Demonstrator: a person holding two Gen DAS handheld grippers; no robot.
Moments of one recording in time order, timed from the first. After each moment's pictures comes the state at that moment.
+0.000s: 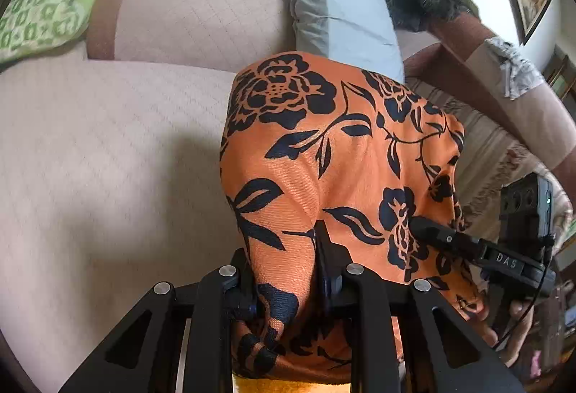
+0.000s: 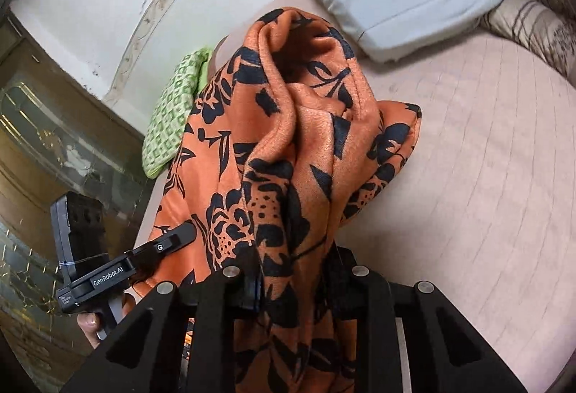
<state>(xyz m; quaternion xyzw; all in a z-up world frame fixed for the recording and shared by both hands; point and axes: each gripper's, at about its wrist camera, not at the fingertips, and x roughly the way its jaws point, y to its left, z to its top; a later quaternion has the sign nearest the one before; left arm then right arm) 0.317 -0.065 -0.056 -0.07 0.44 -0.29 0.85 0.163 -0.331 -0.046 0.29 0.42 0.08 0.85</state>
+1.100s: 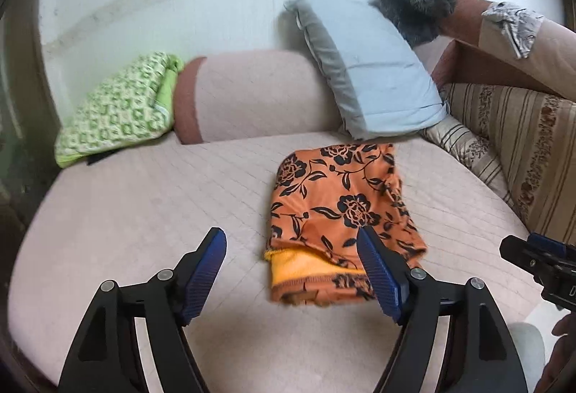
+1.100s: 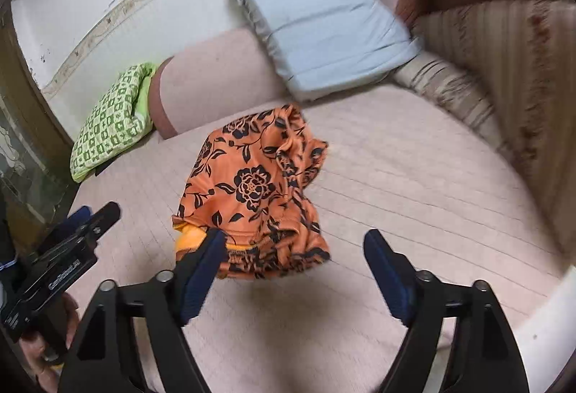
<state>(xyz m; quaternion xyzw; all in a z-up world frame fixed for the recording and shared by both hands) 0.101 -0.098 0.007 0.08 0.29 -0.12 0.94 0.038 -0.285 0.026 0.17 0.40 -0.12 0.89</state>
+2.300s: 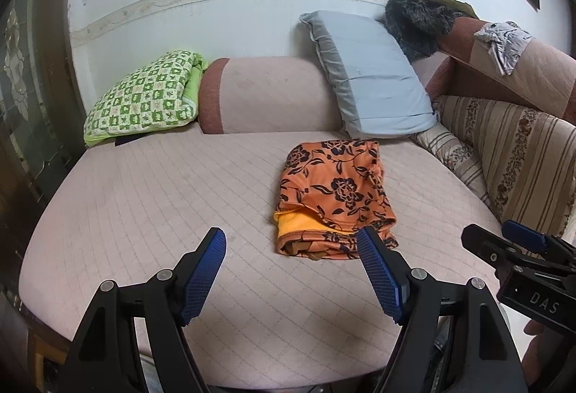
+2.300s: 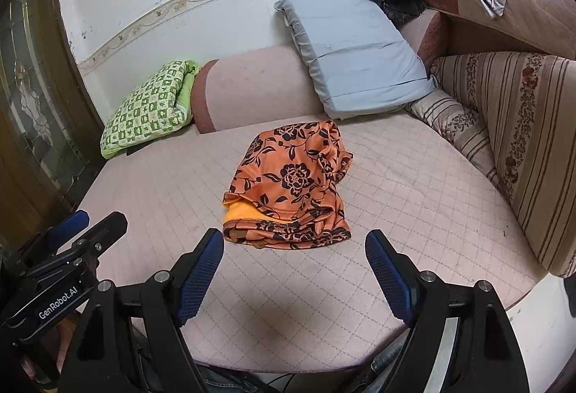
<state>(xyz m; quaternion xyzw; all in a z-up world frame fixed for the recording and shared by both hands) -0.018 -0.052 0.064 0.06 0.30 -0.12 0.95 -0.028 -0.219 0.084 0.12 0.38 -0.08 0.92</state>
